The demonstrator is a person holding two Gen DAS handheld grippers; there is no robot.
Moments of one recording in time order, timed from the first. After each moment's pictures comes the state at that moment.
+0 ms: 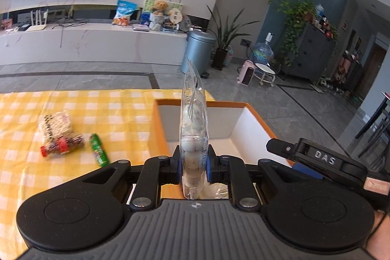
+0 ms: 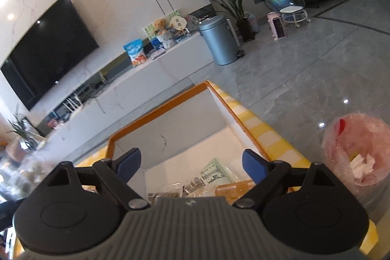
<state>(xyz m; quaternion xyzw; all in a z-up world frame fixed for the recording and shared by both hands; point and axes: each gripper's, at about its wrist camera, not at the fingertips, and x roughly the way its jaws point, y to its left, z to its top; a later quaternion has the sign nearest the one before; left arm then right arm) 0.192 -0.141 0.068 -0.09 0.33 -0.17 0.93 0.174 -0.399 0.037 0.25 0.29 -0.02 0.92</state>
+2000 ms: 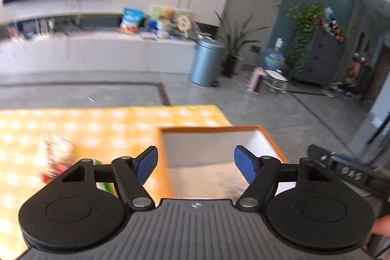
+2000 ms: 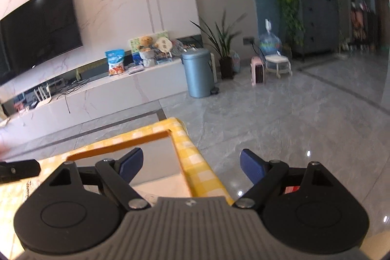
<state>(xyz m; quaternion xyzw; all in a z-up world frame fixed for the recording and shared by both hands) 0.210 -0.141 0.089 -0.06 0.31 -0.13 0.94 0.192 -0.410 0.073 0.09 0.24 -0.08 0.96</state>
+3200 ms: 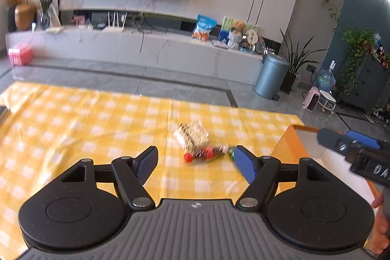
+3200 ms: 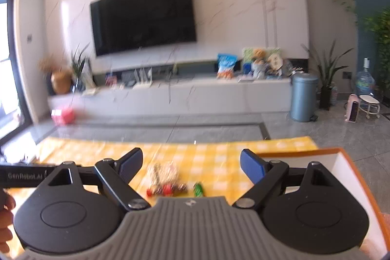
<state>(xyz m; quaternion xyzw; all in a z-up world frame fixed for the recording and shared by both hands) 0.157 0.060 0.079 -0.11 0.32 -0.02 0.94 0.155 -0.182 0.104 0.02 0.22 0.15 0.96</state>
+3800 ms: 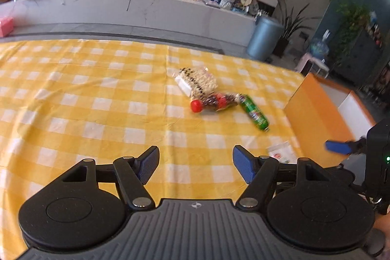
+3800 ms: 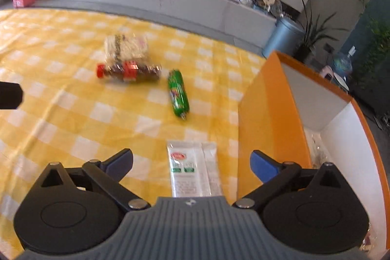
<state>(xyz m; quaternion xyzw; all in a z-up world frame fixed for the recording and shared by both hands) 0.169 0.078 -0.006 -0.10 0.40 -0.06 0.91 0.215 -0.124 -0.037 -0.18 0.41 0.04 0.89</state>
